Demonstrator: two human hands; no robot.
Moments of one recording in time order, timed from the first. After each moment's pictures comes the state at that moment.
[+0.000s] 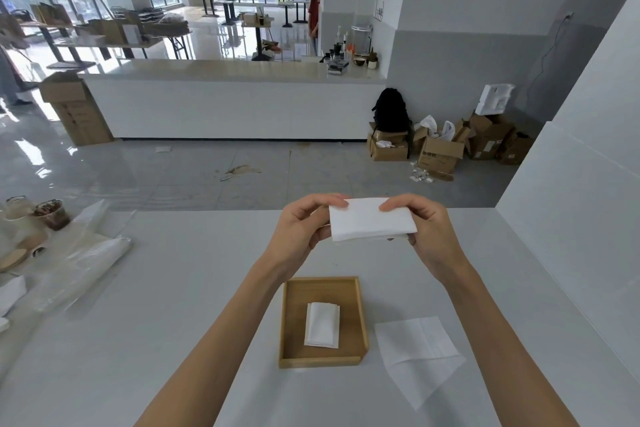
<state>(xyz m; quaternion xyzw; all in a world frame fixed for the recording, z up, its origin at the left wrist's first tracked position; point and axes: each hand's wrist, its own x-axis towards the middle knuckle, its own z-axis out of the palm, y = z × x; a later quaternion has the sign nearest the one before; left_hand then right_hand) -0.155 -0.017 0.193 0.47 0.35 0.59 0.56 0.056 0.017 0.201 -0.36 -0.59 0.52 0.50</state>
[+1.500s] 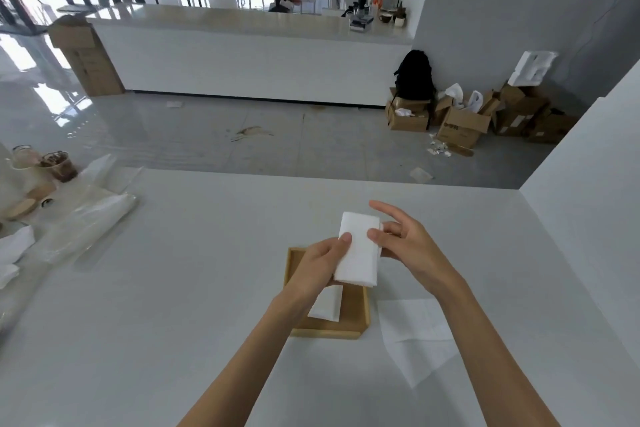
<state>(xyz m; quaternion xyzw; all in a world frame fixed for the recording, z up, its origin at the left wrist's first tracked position) -0.130 -0.028 0.093 0.37 0.52 0.46 0.62 0.045 0.038 0.125 -0.47 -0.60 0.57 0.32</state>
